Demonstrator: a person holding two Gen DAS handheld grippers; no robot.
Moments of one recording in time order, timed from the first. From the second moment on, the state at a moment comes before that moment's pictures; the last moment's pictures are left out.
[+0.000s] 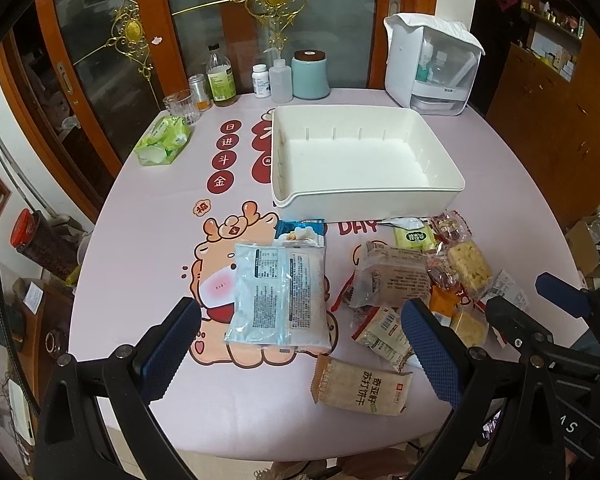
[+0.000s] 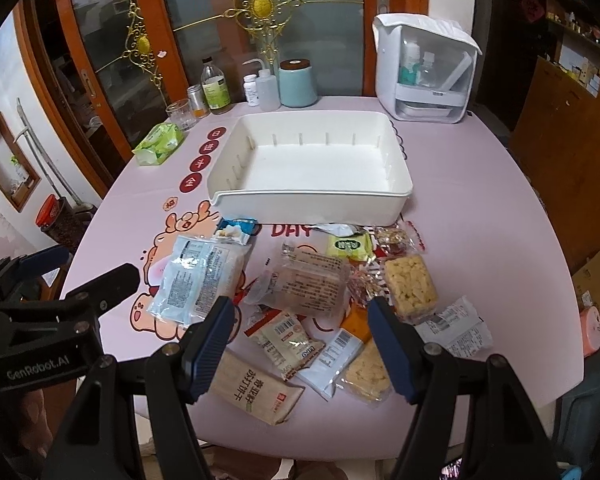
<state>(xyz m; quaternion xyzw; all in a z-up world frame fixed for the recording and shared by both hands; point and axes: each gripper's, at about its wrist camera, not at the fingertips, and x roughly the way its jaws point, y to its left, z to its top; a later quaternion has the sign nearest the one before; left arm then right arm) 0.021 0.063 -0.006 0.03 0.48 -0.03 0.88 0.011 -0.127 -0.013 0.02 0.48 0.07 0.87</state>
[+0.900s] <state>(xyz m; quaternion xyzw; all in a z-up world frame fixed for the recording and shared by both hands) 0.091 0.139 -0.104 0.02 0.57 -0.08 0.82 -0.015 -0.039 -0.173 -0.14 0.57 0.26 0.77</state>
